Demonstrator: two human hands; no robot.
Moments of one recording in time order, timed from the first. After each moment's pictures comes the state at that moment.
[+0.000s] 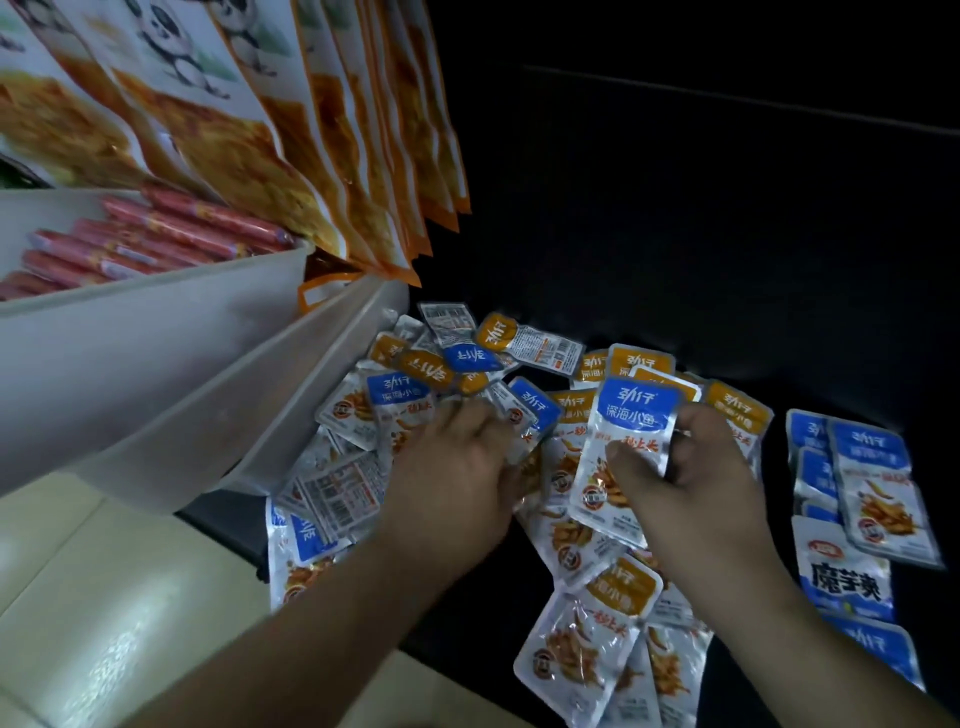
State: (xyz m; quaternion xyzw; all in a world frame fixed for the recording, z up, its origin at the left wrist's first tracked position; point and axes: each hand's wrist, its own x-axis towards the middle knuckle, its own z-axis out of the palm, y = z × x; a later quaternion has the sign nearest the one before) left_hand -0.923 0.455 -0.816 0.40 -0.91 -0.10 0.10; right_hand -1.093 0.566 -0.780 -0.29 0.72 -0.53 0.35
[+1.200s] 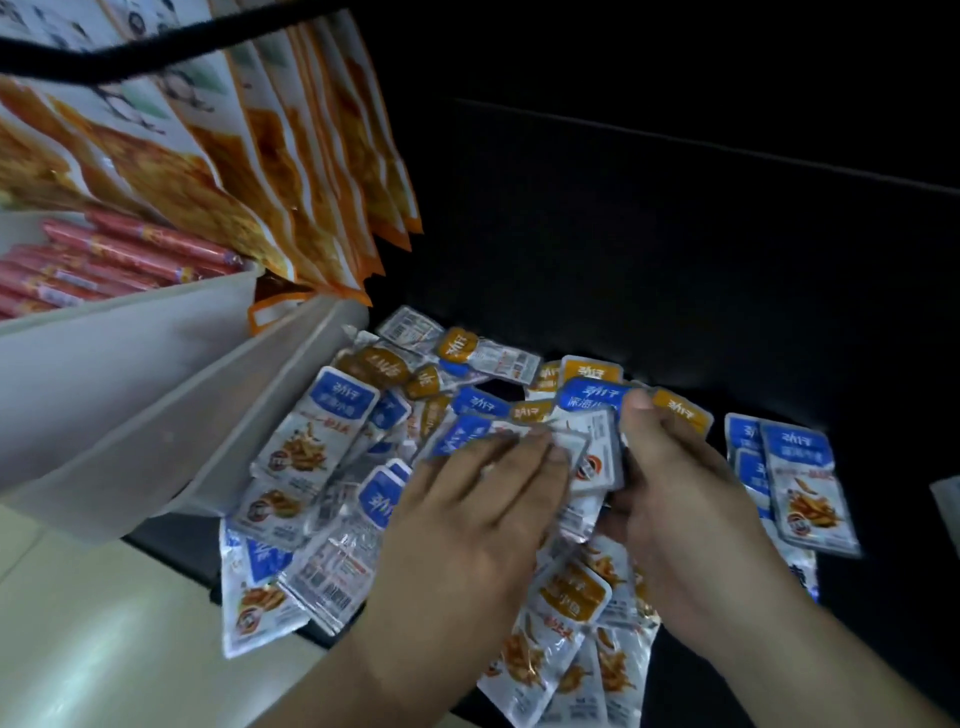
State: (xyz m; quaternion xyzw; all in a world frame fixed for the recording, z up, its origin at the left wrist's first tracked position) left_hand -0.940 0.516 -0.778 0.28 -0.93 -0.03 0.25; right_hand -1.104 0.572 -0.741 -0.10 0.61 -0.60 0.50
